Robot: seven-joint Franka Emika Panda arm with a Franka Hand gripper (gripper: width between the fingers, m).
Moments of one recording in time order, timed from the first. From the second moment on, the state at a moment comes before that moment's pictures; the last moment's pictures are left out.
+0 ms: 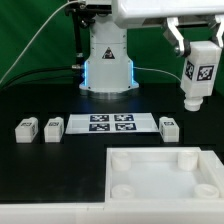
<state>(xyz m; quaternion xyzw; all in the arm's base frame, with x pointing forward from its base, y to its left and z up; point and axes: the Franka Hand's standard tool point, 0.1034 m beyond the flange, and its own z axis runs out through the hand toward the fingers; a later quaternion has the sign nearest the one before) 0.587 0.100 0.207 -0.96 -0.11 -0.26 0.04</state>
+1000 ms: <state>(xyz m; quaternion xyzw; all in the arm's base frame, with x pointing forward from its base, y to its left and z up) 0.621 0.096 0.150 -0.94 -0.12 -0.31 0.04</state>
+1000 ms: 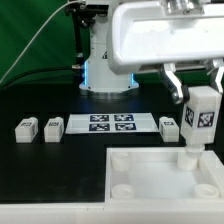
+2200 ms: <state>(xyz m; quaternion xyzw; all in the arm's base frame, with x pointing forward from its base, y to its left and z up) 0.619 0.113 0.087 -0.95 -0.11 -0.29 0.05</state>
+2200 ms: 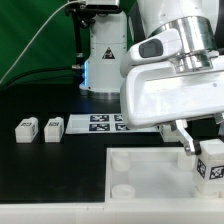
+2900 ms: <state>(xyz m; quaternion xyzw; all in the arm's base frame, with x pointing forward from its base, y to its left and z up) 0.615 0.113 0.085 -0.95 -0.10 -0.30 0.05</state>
